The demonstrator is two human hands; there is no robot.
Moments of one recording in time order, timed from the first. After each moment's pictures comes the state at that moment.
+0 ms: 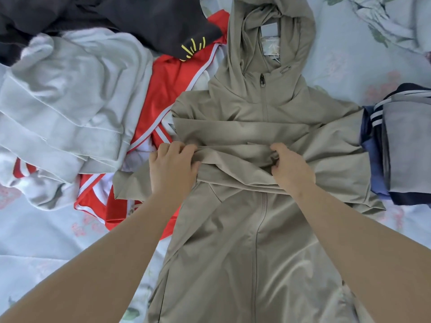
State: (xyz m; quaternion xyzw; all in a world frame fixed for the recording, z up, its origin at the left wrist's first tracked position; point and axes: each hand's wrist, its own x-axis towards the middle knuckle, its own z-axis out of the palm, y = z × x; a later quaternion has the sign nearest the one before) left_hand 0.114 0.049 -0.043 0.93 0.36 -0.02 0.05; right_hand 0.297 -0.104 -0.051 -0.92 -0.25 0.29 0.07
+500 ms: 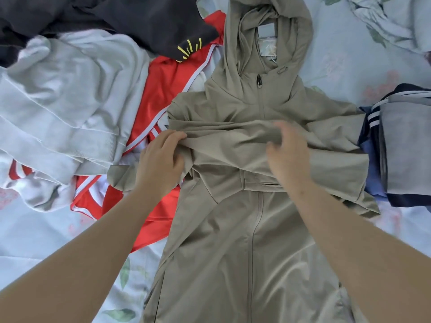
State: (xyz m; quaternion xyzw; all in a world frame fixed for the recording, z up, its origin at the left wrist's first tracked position) left_hand 0.109 0.073 -0.042 0.91 0.34 0.08 0.24; right_hand 0.300 -0.086 -0.030 -0.91 -0.25 0.18 0.28
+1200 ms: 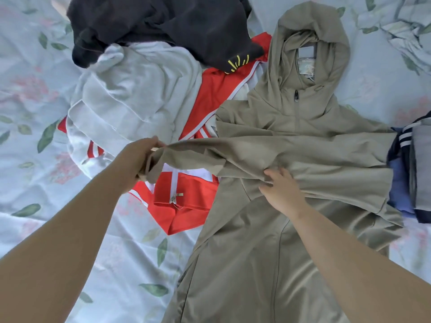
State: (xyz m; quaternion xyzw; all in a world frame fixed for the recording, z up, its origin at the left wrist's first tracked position) left_hand 0.016 0.132 0.035 0.50 0.59 0.05 0.63; right_hand 0.220 -0.083 -0.042 -0.87 -0.27 0.40 0.10
